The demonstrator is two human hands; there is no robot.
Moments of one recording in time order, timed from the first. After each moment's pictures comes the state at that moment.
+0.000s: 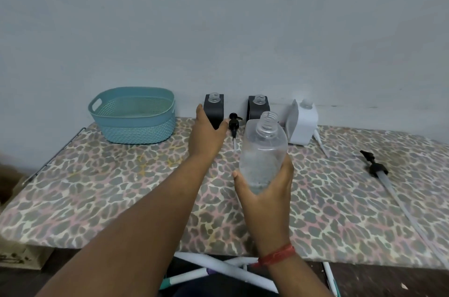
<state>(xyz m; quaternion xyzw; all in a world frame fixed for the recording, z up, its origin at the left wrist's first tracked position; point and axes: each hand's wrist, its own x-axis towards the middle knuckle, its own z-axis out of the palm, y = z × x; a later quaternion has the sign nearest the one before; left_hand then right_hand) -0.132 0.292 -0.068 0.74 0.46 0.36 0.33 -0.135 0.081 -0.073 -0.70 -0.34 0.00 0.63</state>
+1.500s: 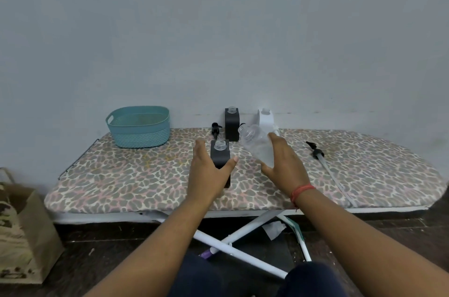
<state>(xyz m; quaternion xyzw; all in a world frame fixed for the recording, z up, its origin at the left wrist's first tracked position) -0.221 0.106 -0.049 0.78 0.39 0.35 0.34 -0.049 -0.018 -0.039 -0.80 -0.50 -0.15 0.29</state>
